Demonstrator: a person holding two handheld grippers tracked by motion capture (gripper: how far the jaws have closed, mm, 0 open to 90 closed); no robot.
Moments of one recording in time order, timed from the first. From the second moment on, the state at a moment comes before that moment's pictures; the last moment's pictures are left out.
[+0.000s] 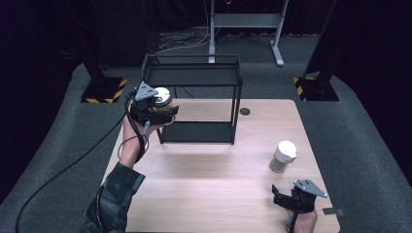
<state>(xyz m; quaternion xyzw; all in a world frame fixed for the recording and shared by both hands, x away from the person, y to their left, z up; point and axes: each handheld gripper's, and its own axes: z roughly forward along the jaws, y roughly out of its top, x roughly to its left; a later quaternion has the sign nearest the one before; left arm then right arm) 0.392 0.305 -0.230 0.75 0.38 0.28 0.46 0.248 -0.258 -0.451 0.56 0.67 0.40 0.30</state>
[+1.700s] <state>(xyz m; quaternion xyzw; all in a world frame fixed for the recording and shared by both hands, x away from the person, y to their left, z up) 0.404 0.312 -0.181 0.74 0.36 0.26 0.50 0.250 -0.259 -0.450 0.56 0.67 0.39 0.29</state>
